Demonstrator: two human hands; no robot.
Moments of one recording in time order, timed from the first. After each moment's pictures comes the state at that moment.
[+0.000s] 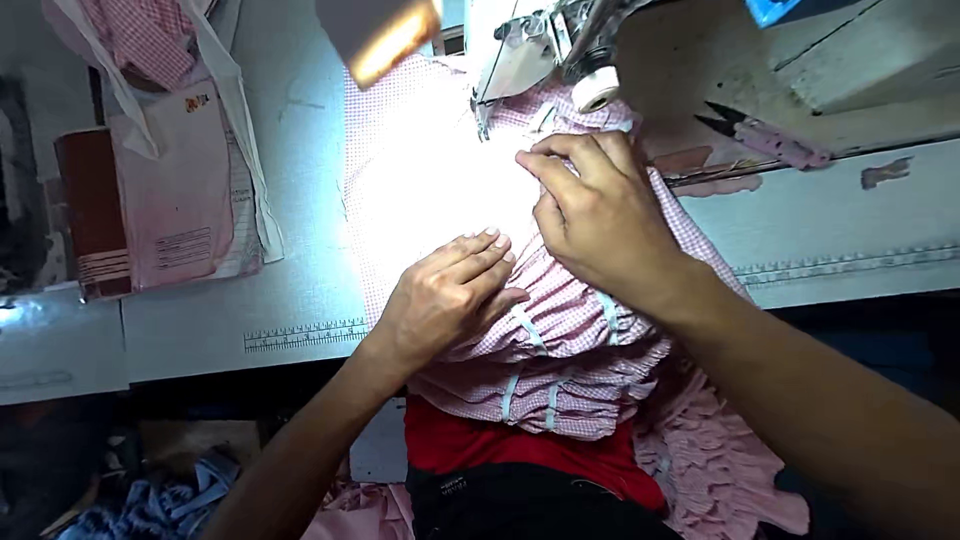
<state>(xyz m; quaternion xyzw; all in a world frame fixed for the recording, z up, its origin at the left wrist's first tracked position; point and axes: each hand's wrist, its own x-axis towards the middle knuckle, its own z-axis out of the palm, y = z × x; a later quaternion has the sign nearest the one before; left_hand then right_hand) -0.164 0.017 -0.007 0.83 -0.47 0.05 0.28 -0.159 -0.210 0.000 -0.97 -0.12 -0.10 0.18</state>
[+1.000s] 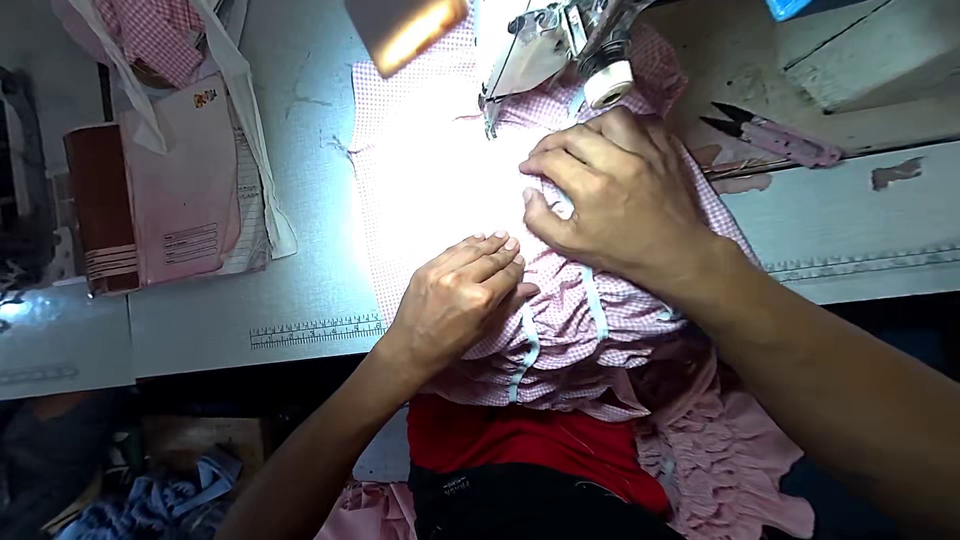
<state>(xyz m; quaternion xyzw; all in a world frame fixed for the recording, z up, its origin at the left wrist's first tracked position) -0.169 0.012 -0.003 0.84 -0.46 0.06 0.27 -0.147 -0.216 0.005 -0.97 -0.17 -0.12 0.13</state>
